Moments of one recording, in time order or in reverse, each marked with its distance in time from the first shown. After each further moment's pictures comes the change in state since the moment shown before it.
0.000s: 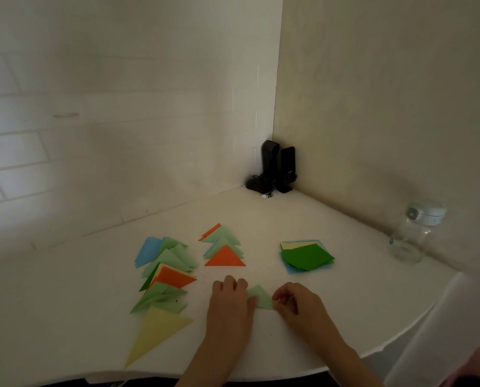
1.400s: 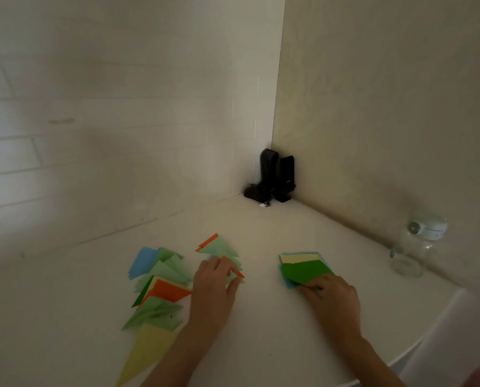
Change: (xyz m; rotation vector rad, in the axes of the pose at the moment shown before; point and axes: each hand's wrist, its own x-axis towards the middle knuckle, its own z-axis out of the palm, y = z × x) left_hand 0.054 -0.032 -0.009 -0.221 0.308 0.133; right_hand 0.038 0.047 -0.032 -0.386 0.432 0.002
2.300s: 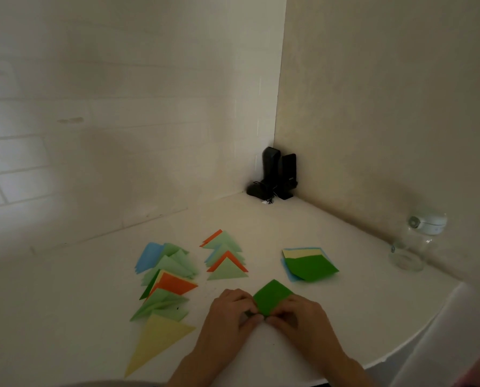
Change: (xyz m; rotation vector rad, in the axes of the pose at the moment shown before) left_hand -0.053 0.005 0.000 -0.161 -0.275 0.120; right_hand -0.045 -0.051 0.002 0.265 -0.370 -0.185
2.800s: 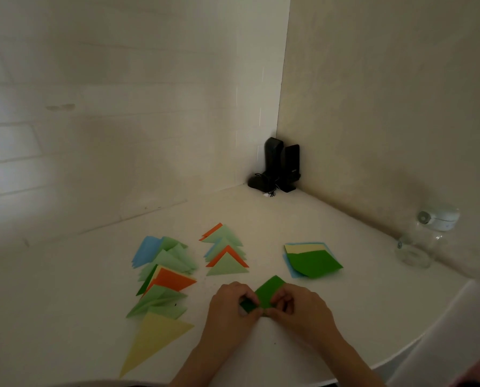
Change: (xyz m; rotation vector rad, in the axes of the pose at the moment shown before) left_hand 0.012 0.006 0.006 -0.106 0.014 -0.273; right_hand 0.017 -0.010 -0.007 -0.008 -0.148 0.253
